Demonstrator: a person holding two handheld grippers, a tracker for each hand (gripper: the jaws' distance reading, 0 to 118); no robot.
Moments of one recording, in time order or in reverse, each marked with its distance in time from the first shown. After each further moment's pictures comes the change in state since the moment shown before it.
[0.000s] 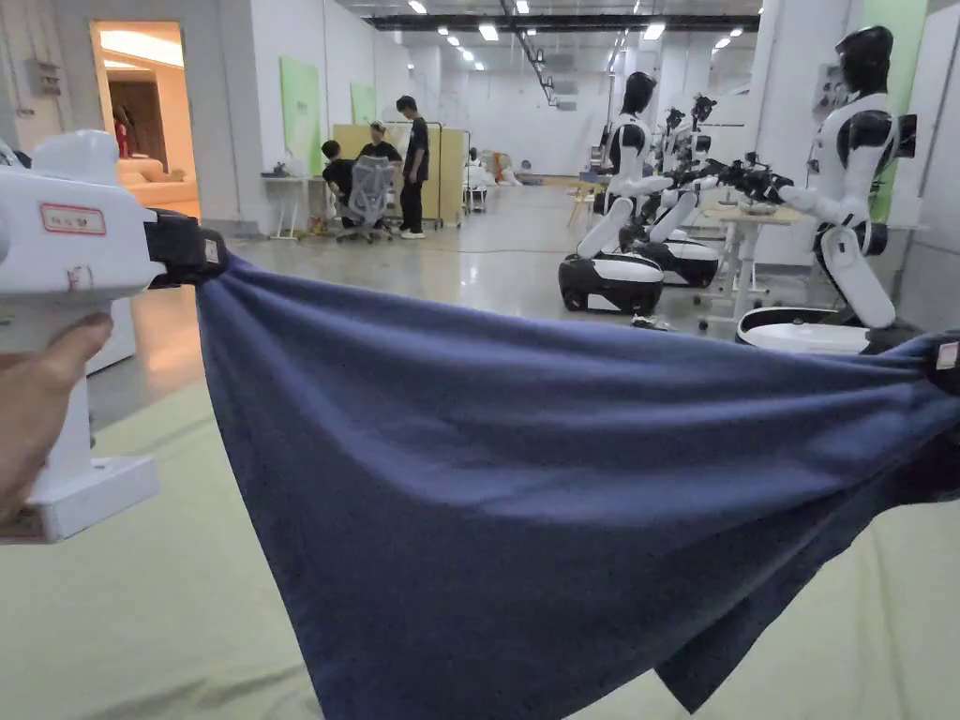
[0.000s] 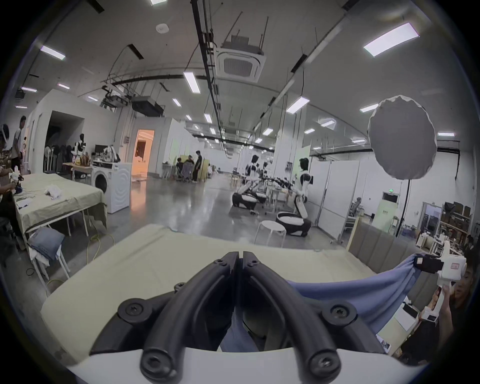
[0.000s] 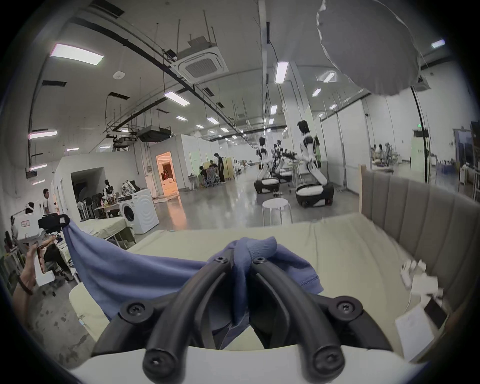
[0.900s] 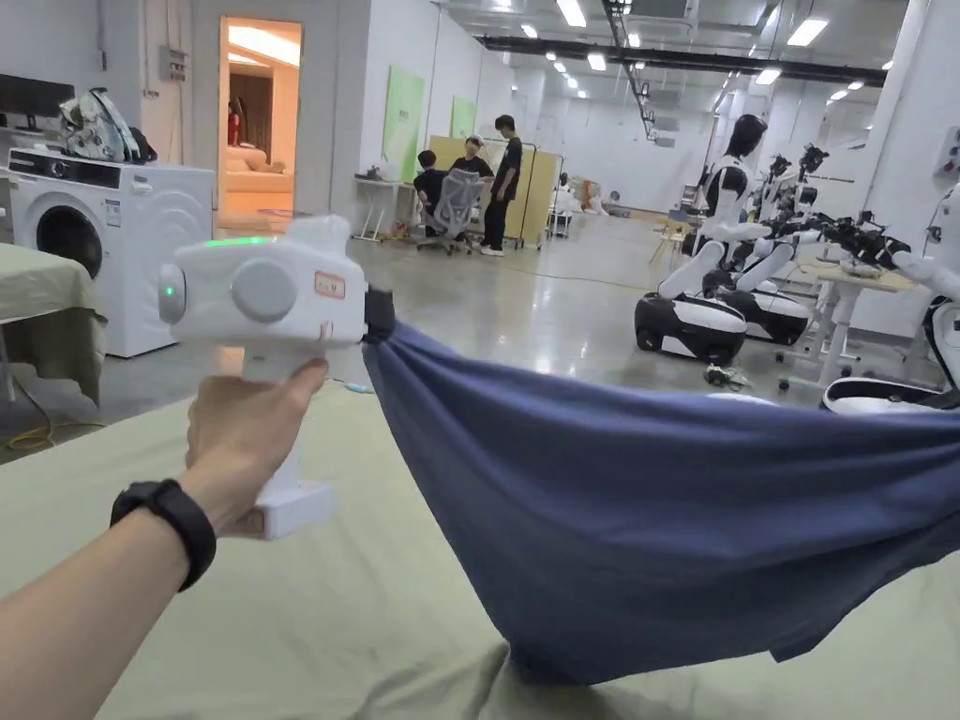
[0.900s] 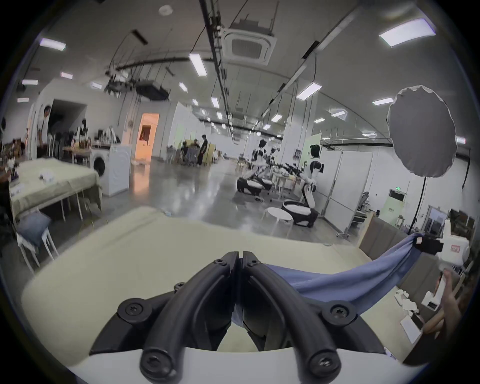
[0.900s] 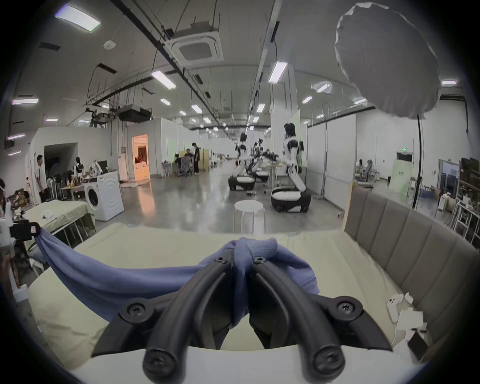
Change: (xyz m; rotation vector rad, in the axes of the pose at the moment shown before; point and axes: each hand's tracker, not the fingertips) left arm 0.004 -0.065 -0.163 -0.142 0.024 0.066; right arm 0.033 0.007 -0.200 -0.082 -0.185 0.121
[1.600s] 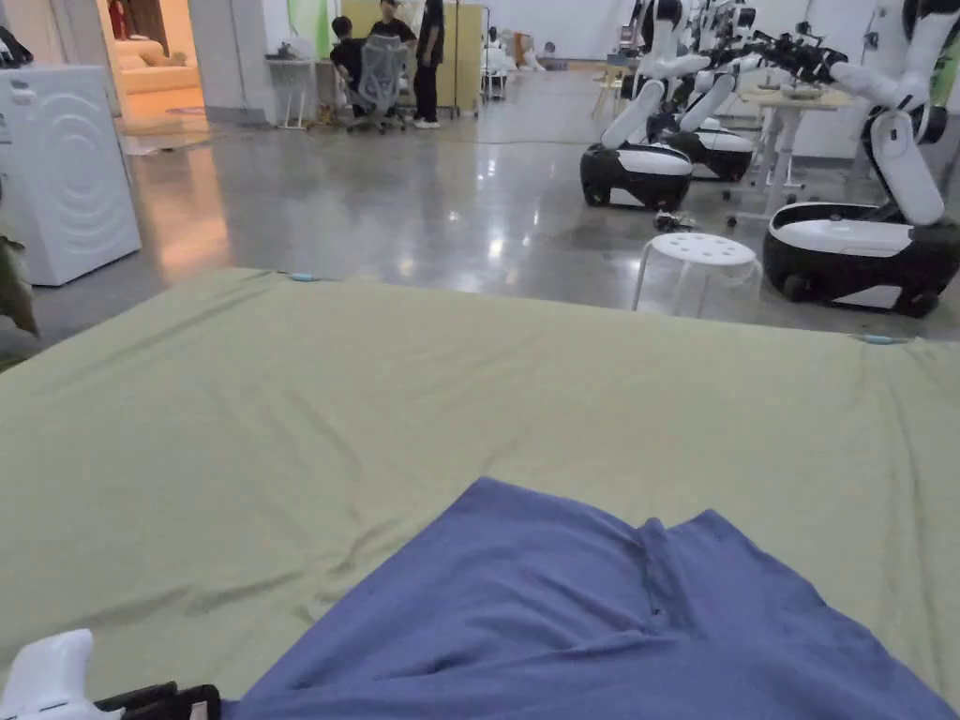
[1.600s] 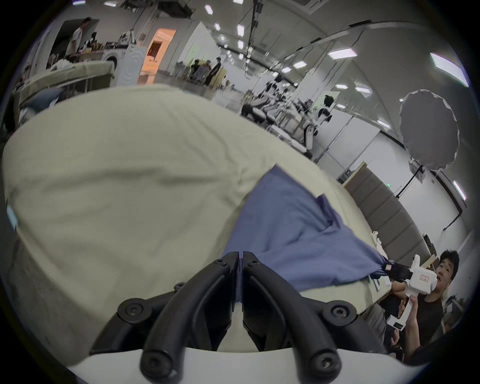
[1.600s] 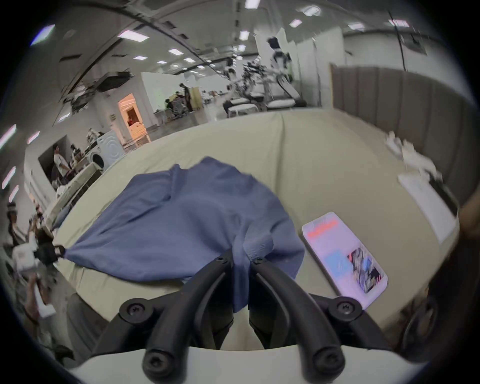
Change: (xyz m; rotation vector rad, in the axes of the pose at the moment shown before) left arm -0.088 -0.314 0.171 -0.454 -0.046 0.254; right arm 0.033 -0.328 0.223 -0.458 0.045 -0.232
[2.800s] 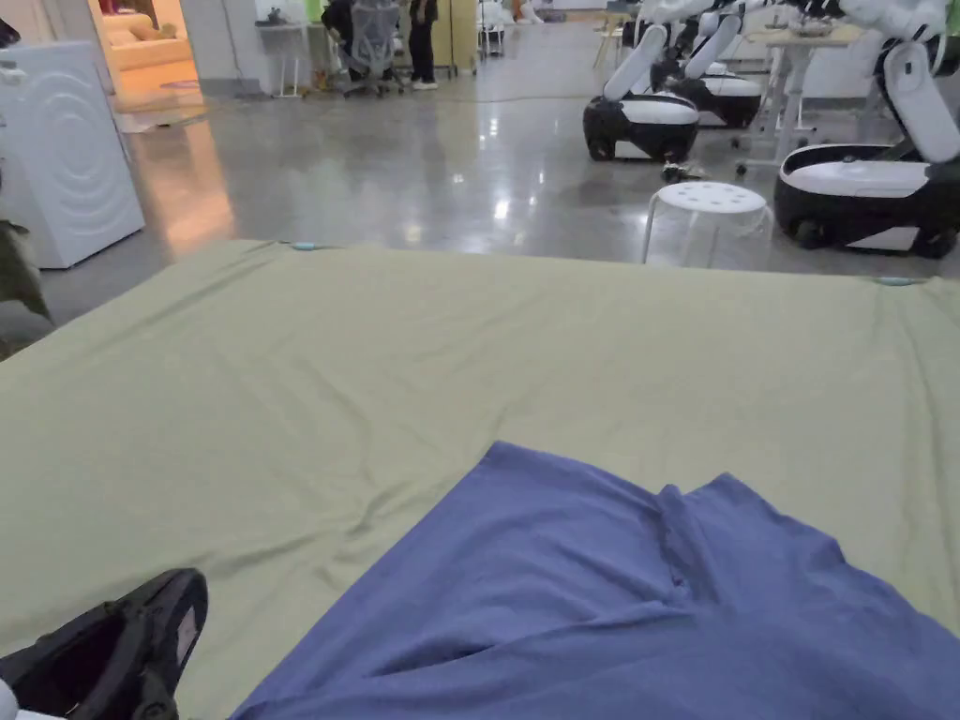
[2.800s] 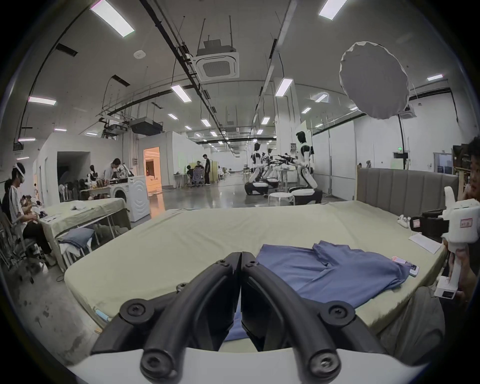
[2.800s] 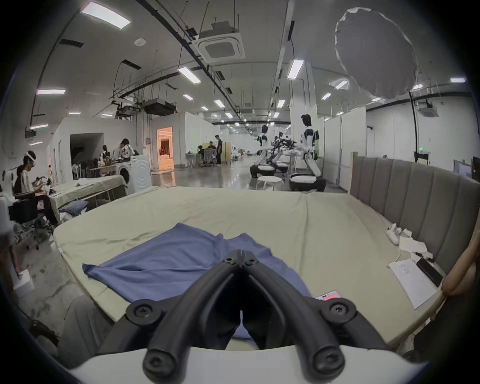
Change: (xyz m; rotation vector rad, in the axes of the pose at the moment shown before) left arm 0.165 -0.047 0.134 0.583 0.188 -0.523; right arm -0.082 0.016 0.082 0.433 0.090 0.294
